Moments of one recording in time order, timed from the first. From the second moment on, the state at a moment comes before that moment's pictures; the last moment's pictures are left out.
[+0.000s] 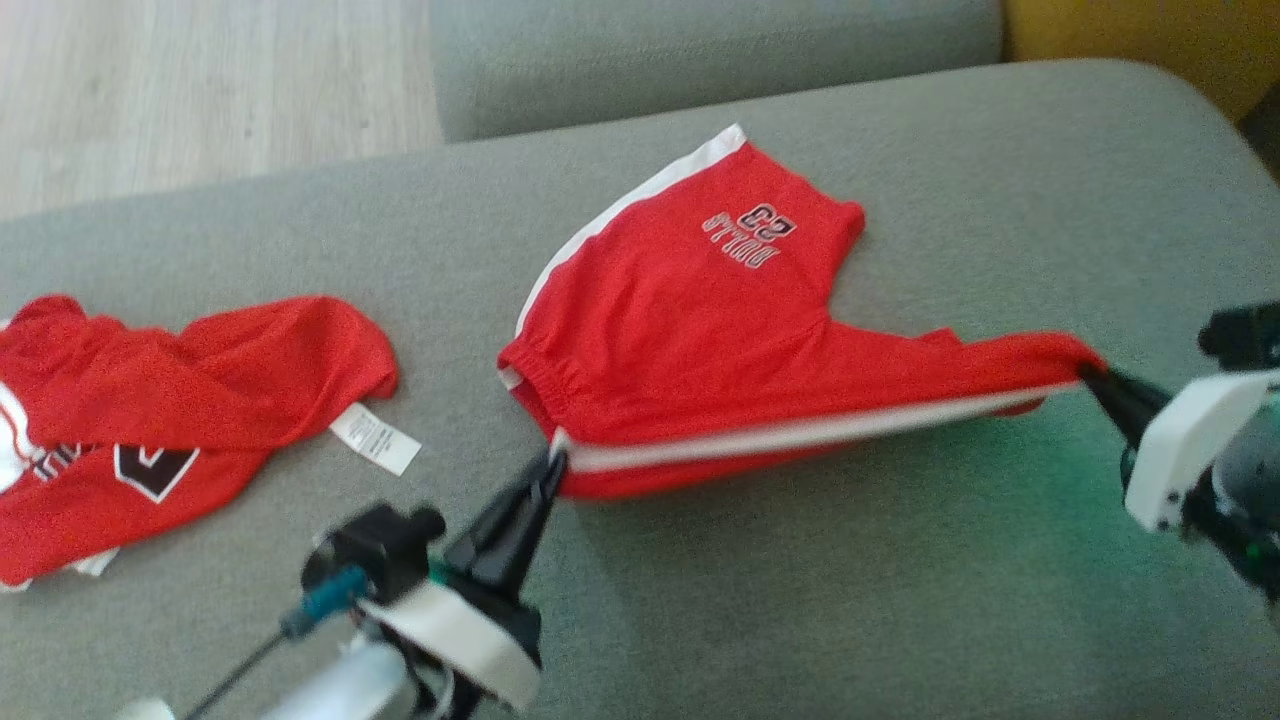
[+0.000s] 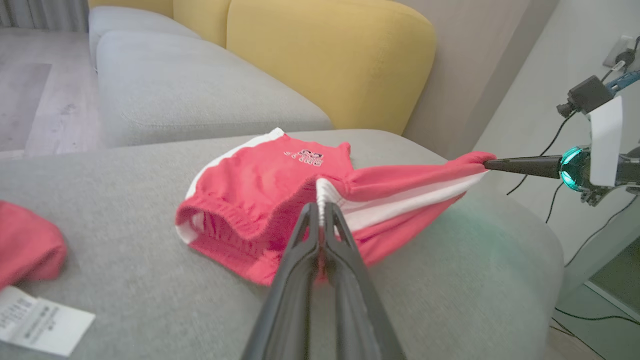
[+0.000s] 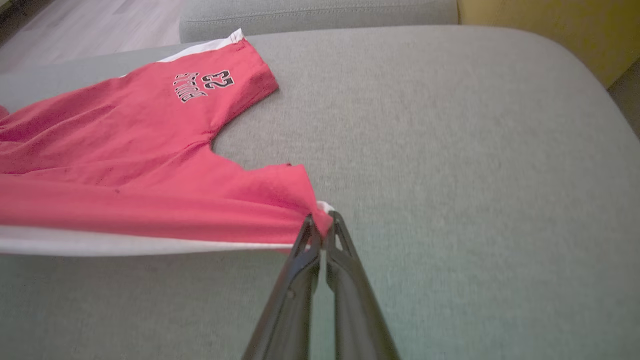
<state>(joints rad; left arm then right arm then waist) -0.30 0.45 -0.95 0.11 -0.81 0.10 -0.20 -0.34 -0.62 0.46 0.43 0.77 0.12 0.33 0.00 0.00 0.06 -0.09</state>
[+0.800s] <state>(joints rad) -0.71 0.32 -0.90 0.33 -0.78 -0.01 -0.19 -0.97 -0.51 0.48 0.67 0.47 0.12 0.40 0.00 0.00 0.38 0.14</state>
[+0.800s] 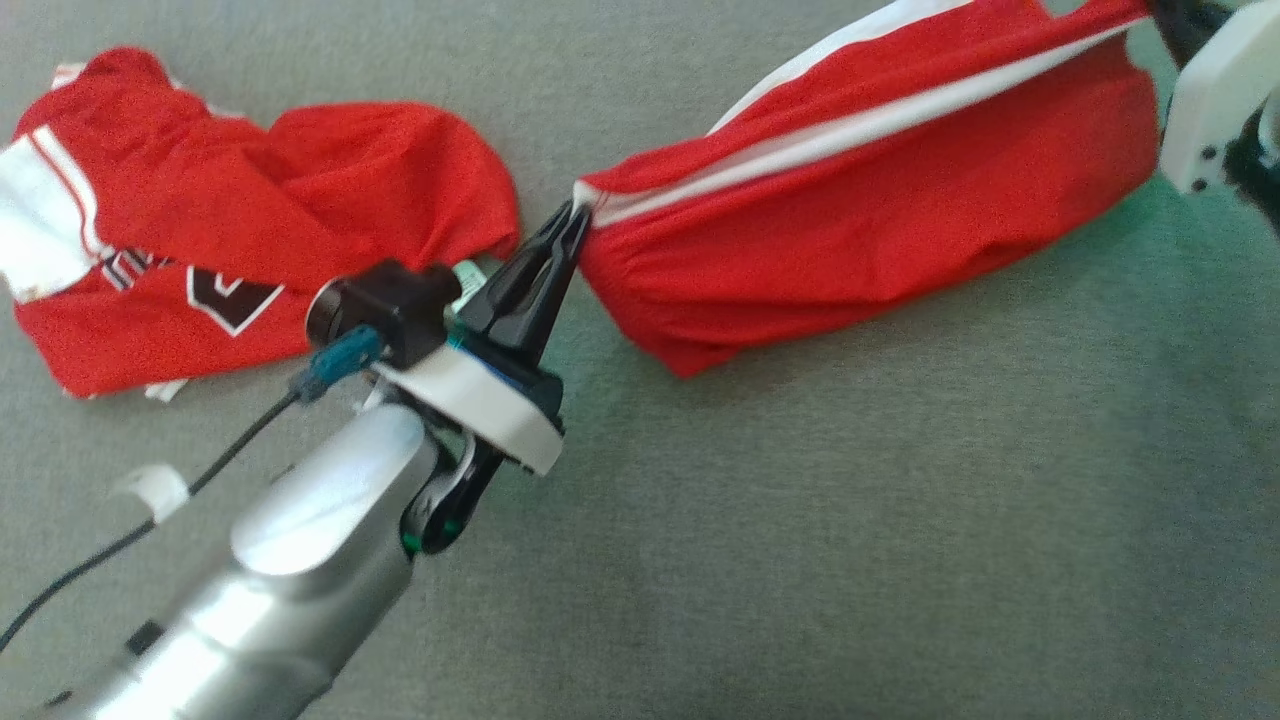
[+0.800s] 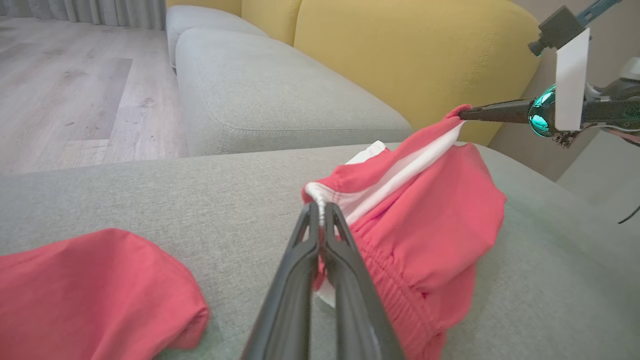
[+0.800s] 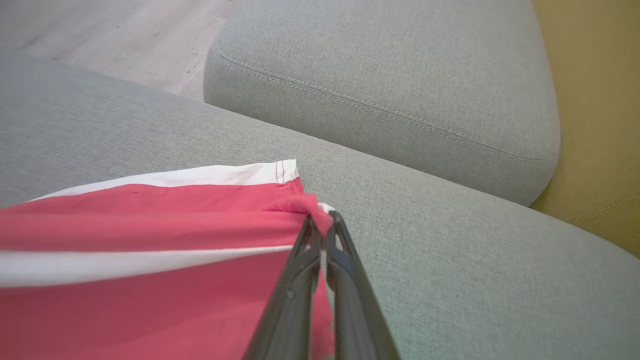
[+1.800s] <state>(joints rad) -0.85 0.22 -0.93 0.54 -0.72 -0.08 -0.24 -1.20 -0.47 0.61 1.02 0.43 0.12 0.15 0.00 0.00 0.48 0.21</state>
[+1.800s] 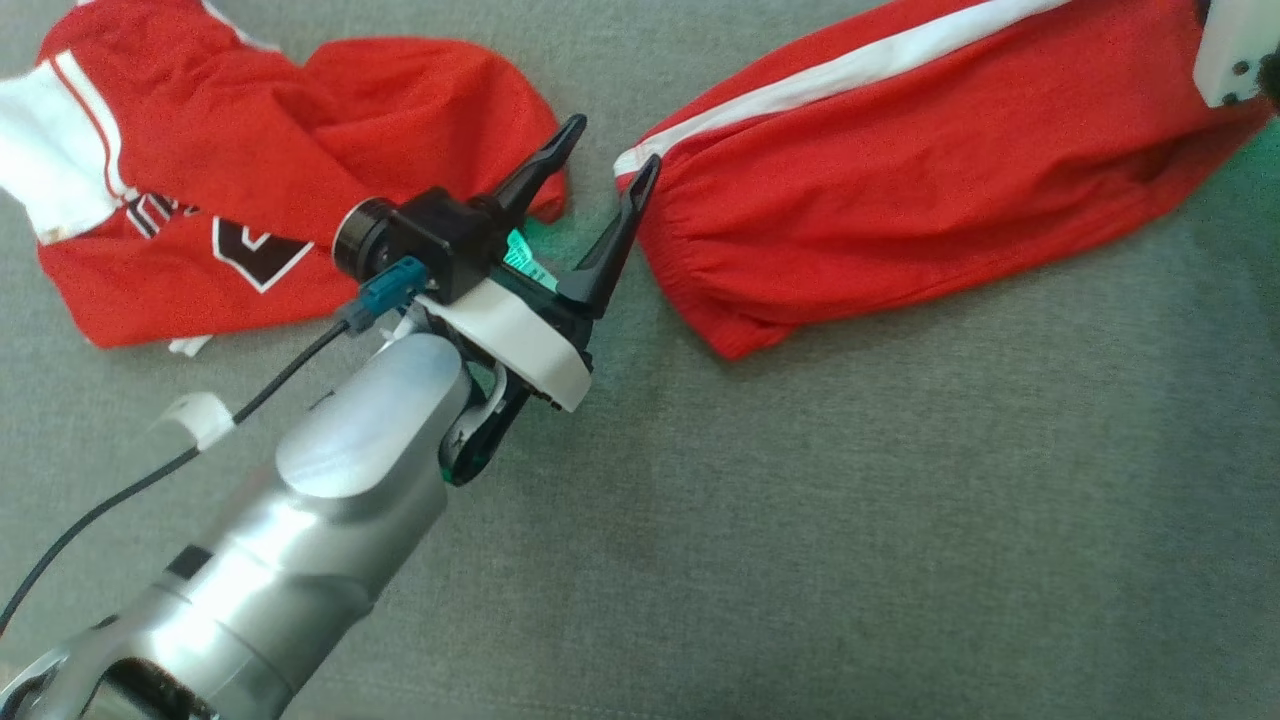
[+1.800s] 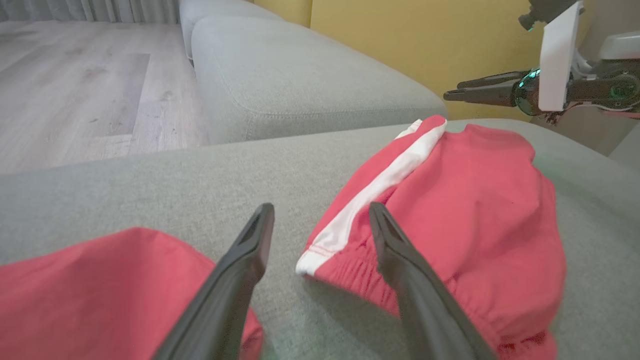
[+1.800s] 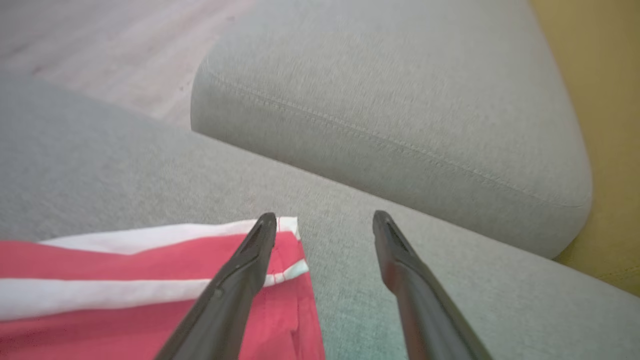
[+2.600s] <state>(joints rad) -0.36 0.28 -0.47 0.25 -0.64 0.11 -0.25 -0.78 -0.25 0.37 0.78 0.55 0.12 -0.25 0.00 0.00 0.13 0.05</state>
